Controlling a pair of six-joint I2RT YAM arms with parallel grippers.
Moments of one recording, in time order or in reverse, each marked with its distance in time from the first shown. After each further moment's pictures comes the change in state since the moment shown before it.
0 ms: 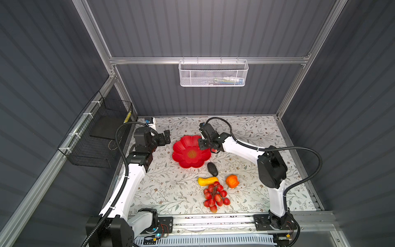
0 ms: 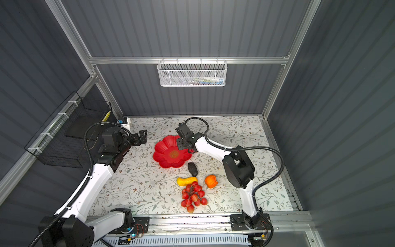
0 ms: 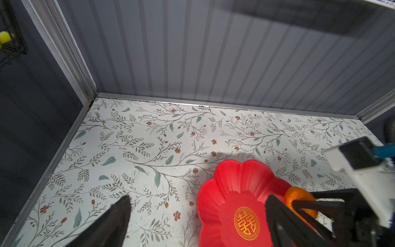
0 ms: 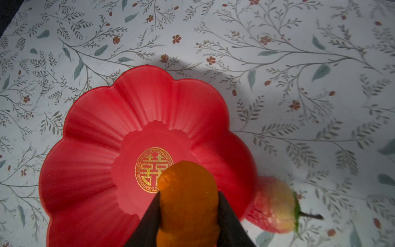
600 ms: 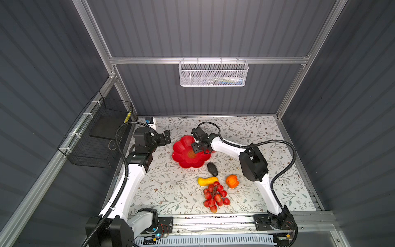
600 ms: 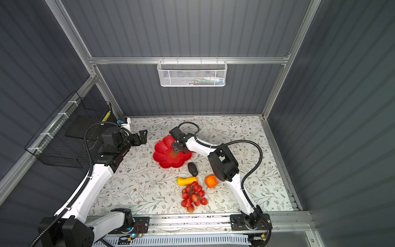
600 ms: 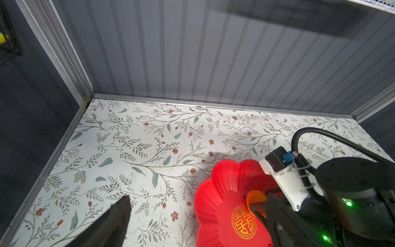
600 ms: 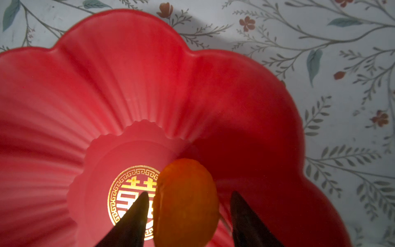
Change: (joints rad) left arm 0.000 -0.006 0.000 0.000 0.014 0.000; right arm 0.010 0.250 0.230 -0.111 -0.010 -0.052
